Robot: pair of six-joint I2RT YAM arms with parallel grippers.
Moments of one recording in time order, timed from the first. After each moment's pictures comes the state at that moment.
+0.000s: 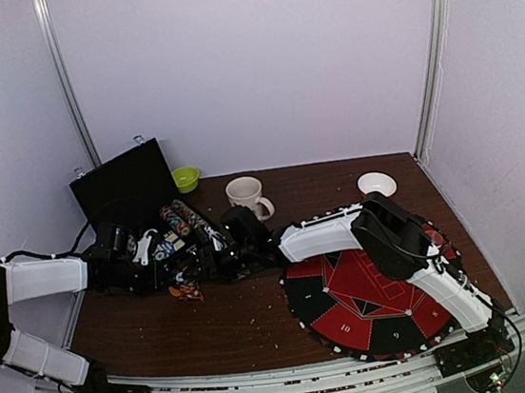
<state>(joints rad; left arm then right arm) -0.28 1.35 0.59 -0.16 0.37 -0.23 0.97 2.55 1.93 0.16 -0.61 0.90</state>
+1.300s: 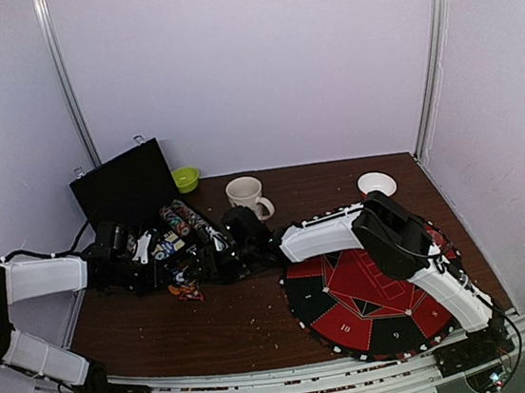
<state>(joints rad) -0.28 1.35 0.59 -0.17 0.36 -0.23 0.97 2.54 1.91 0.16 -0.59 0.89</state>
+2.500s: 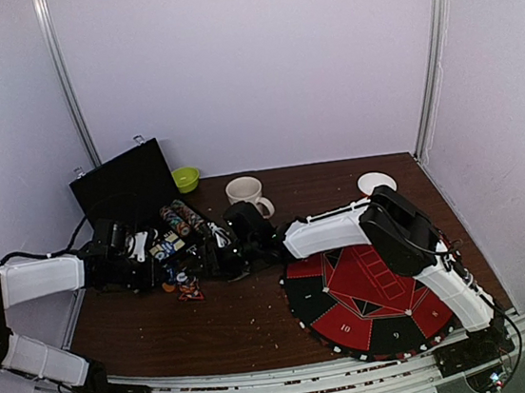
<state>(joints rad) -0.28 1.32 0.61 -0.22 0.25 -0.20 0.97 2.47 1.85 0.13 -0.55 0.86</state>
